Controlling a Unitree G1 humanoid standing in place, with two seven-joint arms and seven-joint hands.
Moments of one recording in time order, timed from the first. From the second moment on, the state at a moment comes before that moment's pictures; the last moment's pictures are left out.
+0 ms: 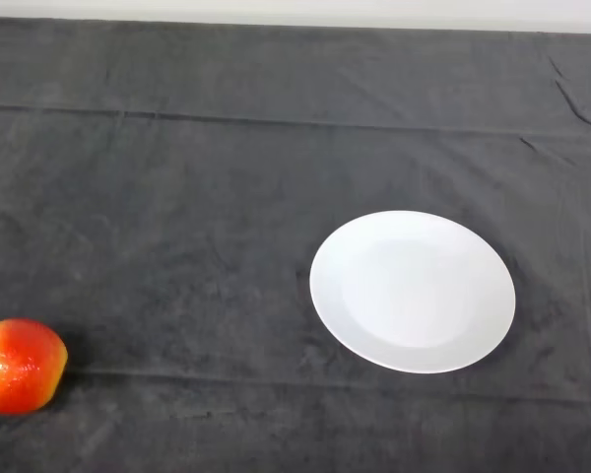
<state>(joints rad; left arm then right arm) -0.32 0.75 0.54 1.26 -0.52 -0.31 0.24 -0.52 -0.61 -1.15 1.19 1.04 0.01 0.34</state>
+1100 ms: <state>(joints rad) -0.38 0.72 0.55 1.20 -0.45 -0.29 0.21 -0.51 -0.61 -1.14 1.19 1.04 0.01 0.34</state>
